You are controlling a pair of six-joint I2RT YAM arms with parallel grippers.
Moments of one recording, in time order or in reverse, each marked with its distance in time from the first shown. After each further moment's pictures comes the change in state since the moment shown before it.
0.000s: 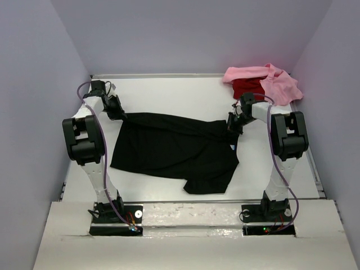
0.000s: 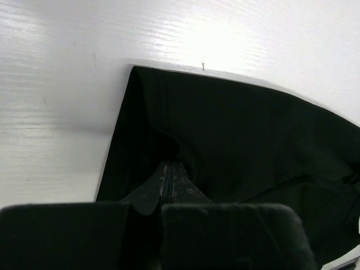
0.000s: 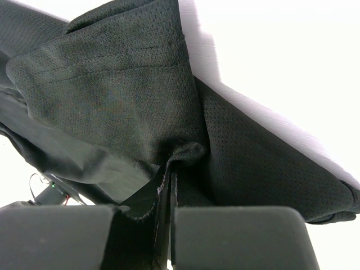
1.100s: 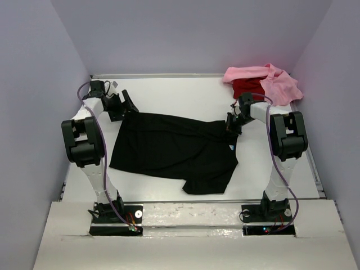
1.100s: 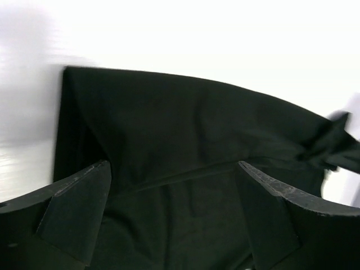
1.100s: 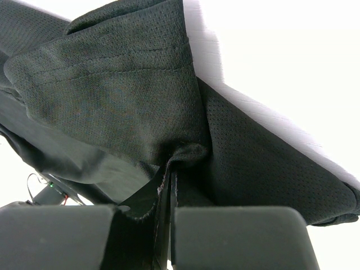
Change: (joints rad) left arm 0.000 -0.037 -0.040 0.065 0.152 -0.016; right arm 0.018 -0.001 0.002 0.001 0.010 0.008
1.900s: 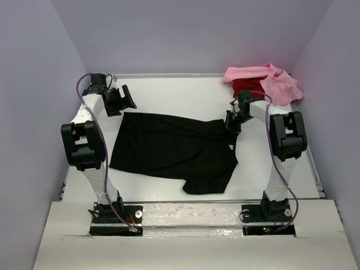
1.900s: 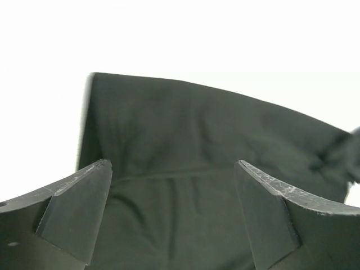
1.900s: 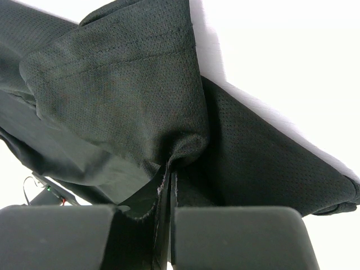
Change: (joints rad) left arm -0.039 -0.065 0.051 -0.082 -0.100 0.016; right arm 0.013 0.000 0.038 -0.017 0.021 -0.001
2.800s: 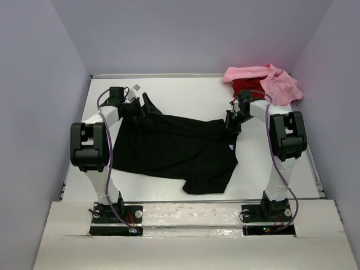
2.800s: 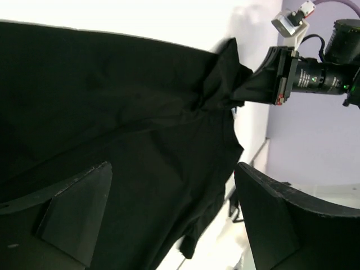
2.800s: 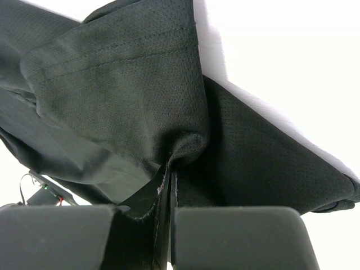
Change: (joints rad) left arm -0.132 -0.043 -0.251 0.324 0.447 -0.234; right arm 0.000 0.000 0.006 -0.009 0.001 -0.016
